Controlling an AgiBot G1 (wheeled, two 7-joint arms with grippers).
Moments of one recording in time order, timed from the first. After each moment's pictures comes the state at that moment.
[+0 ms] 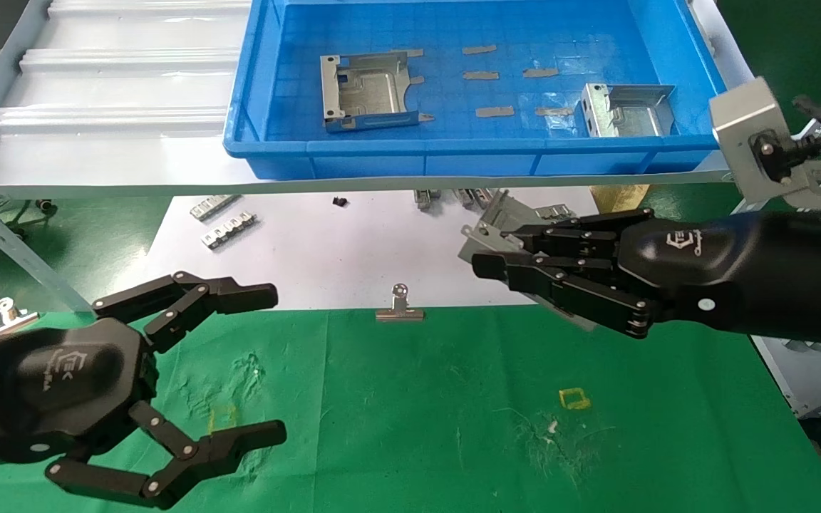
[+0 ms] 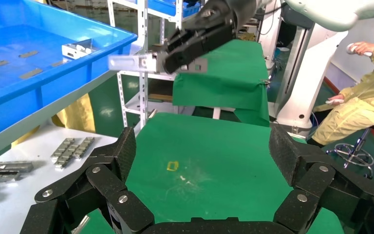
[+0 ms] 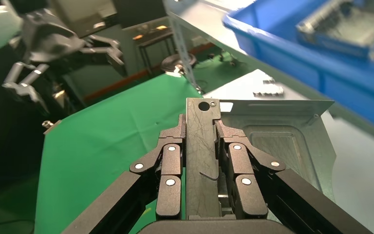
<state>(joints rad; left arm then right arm) -1.09 0.57 0.39 -1.23 0.64 1.43 -0.12 1.44 -0.57 -0.58 1.24 -0.87 -1.28 0.59</state>
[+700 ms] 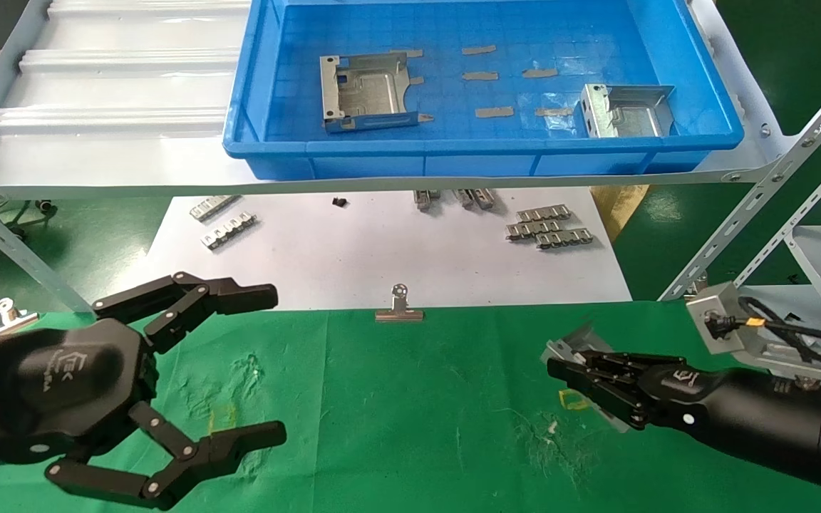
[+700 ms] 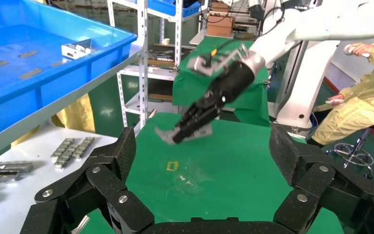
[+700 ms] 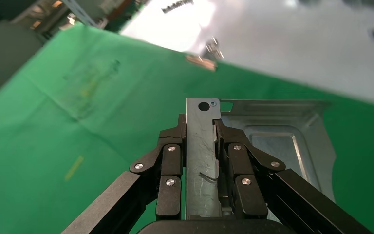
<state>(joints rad) -1.09 0.57 0.39 -1.23 0.64 1.43 -0.12 0.97 -0.45 -0.62 1.34 -0.88 -0.86 0.59</state>
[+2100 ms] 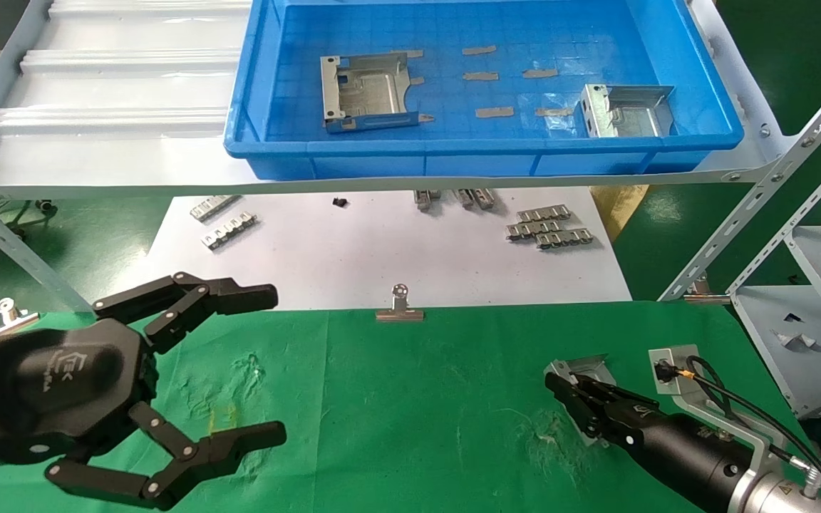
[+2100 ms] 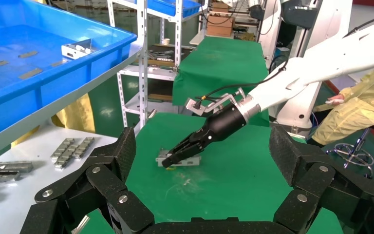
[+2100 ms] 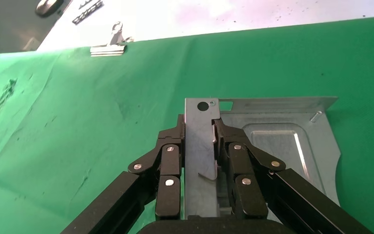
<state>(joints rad) -1.09 0.57 0.39 -1.23 0.64 1.43 -0.12 0.71 -0.63 -0.64 1.35 -0.91 -0.34 0.57</state>
